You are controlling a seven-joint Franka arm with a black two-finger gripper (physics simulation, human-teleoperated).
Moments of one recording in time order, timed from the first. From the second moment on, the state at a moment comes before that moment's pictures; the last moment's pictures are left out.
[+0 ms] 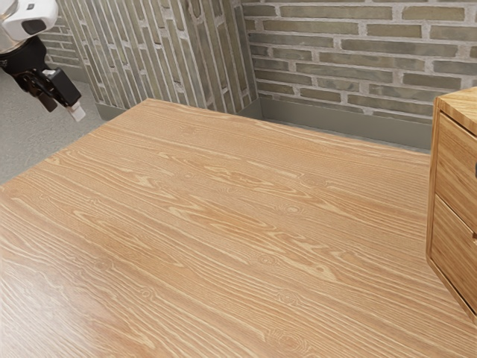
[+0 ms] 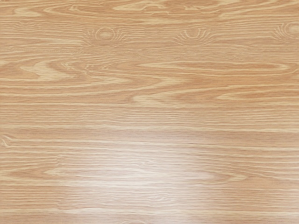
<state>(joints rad) -0.38 0.05 0.90 -1.24 -0.11 1.52 0.49</state>
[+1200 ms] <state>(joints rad) -0.44 -0.19 0.61 -1.48 0.02 1.44 0.50</state>
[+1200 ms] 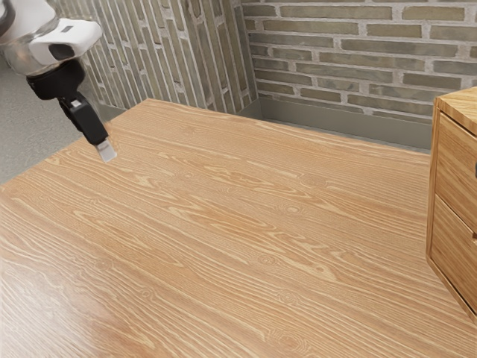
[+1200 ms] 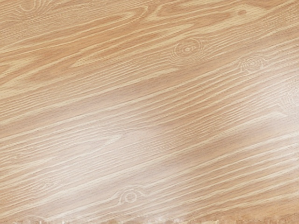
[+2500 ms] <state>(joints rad) -0.34 -0.18 0.01 -1.61 -0.13 1.69 1.47</state>
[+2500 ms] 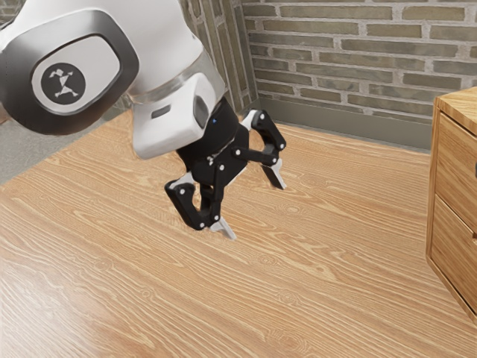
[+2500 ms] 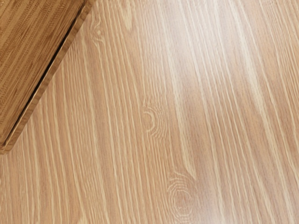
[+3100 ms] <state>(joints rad) -0.34 -0.04 -0.18 -1.47 -0.17 1.88 1.62</state>
